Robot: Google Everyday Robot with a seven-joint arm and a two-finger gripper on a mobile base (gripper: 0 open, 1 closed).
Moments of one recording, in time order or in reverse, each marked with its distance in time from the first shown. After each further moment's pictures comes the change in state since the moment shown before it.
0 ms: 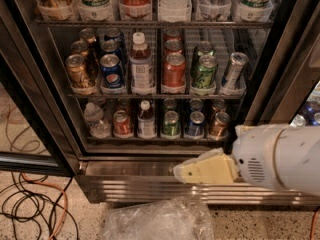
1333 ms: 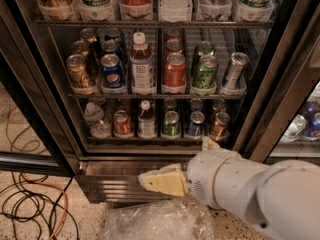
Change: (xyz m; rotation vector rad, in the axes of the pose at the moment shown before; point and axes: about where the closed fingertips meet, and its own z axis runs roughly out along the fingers) arm 0.011 0.033 0.073 0.059 -0.131 0.008
